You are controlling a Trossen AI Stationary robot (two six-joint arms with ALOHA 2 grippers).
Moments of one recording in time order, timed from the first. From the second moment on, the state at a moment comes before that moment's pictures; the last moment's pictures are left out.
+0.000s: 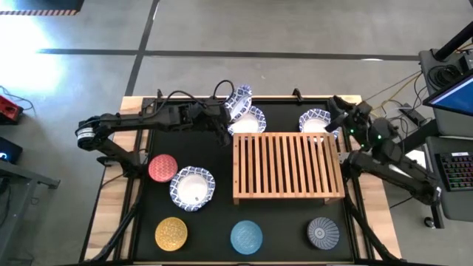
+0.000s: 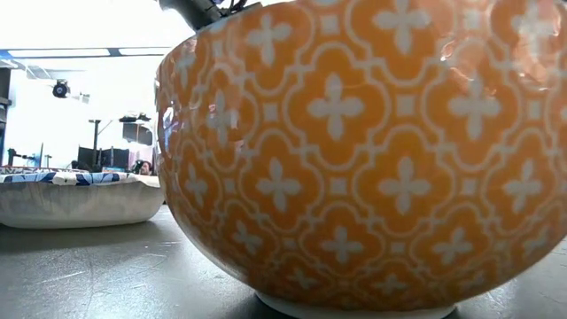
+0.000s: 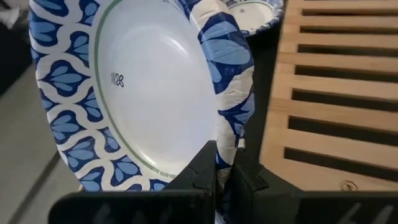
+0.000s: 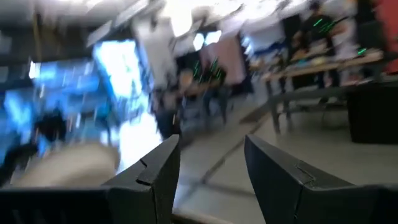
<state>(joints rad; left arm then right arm) 0.23 1.47 1.22 -0.38 -0.19 0.12 -0.57 0.24 0.44 -0.09 0.33 0.16</state>
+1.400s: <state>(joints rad) 0.05 1.58 1.44 -0.45 0.39 0.53 -0.47 0.77 0.93 -0.53 -0.58 -0.51</state>
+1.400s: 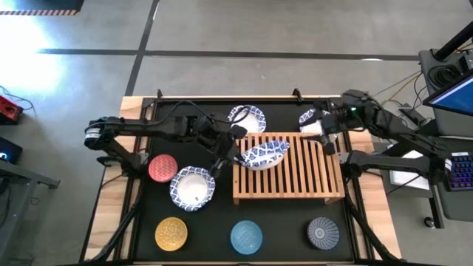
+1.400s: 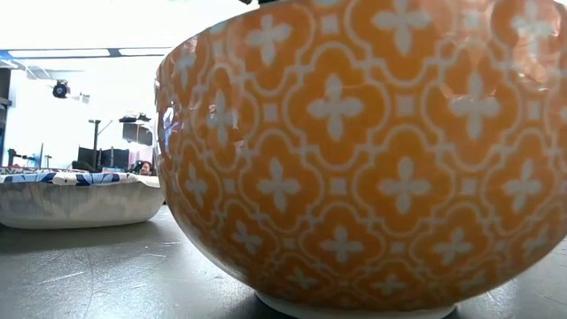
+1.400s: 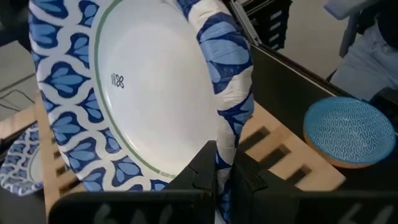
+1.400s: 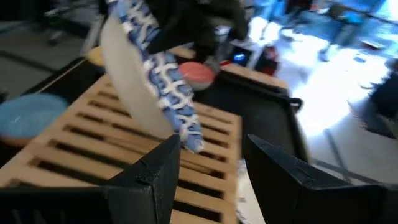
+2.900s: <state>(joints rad) 0.04 1.73 1.59 -0.41 0.50 0.60 -0.21 0.84 0.93 -0.49 -0.65 -0.44</state>
